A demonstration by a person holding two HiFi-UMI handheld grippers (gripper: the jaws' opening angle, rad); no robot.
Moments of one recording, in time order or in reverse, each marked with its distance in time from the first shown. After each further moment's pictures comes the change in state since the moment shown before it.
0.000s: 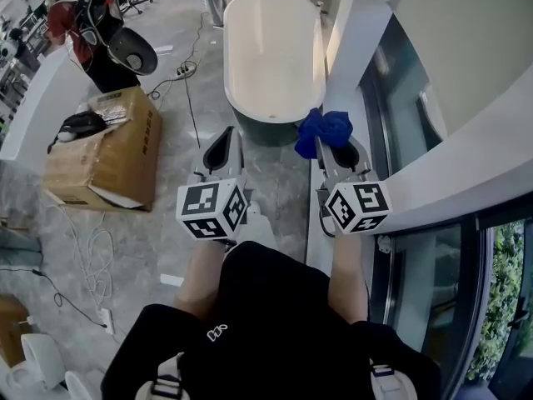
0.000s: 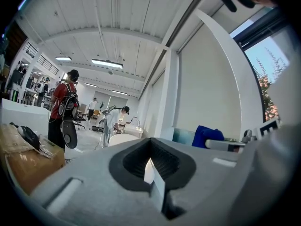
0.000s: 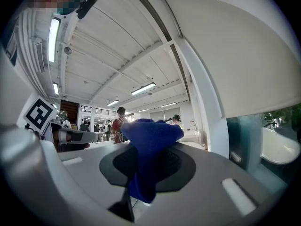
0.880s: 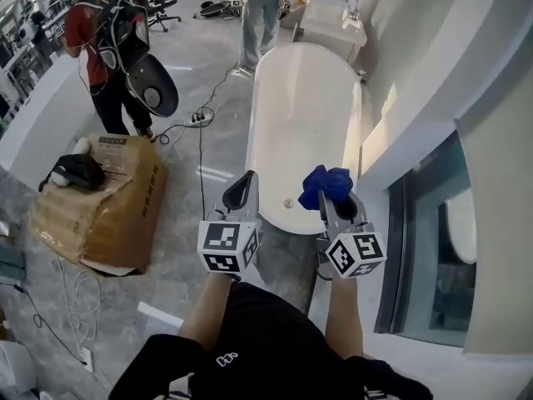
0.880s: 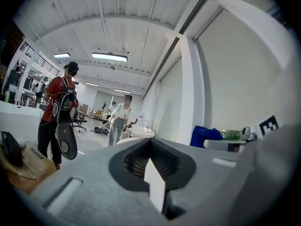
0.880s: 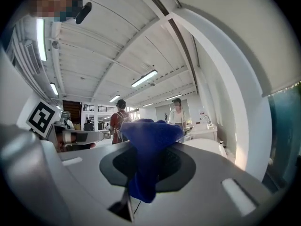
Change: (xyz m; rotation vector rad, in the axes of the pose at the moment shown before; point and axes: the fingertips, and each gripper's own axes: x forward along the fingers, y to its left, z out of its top) left arm 0.309 0.199 0.033 0.016 0.018 0.038; right arm 0.368 -0.083 -0.038 0.041 0.081 0.089
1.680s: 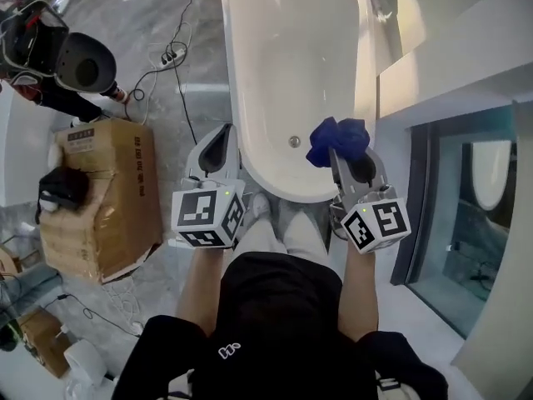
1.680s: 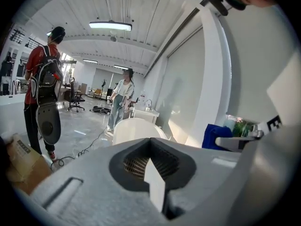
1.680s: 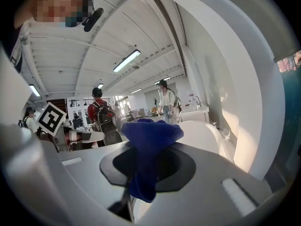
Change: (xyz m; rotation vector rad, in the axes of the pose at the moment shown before) left arm 0.233 0.097 -0.056 -0.052 0.261 0.000; right arm 0.174 -0.140 -0.055 0.118 0.176 -0.091
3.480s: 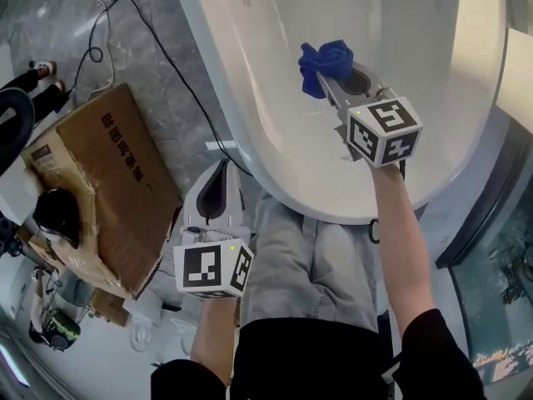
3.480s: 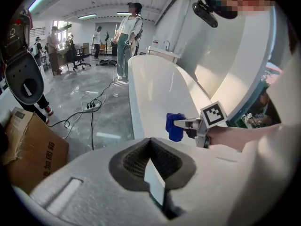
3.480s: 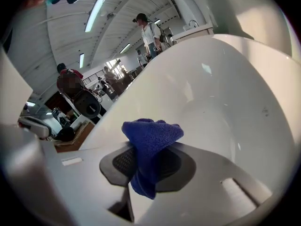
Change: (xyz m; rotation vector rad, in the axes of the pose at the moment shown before) left arm 0.168 0.157 -0.320 -0.058 0.593 0.113; right arm 0.319 -0.145 -0.432 0.219 0.559 0.095
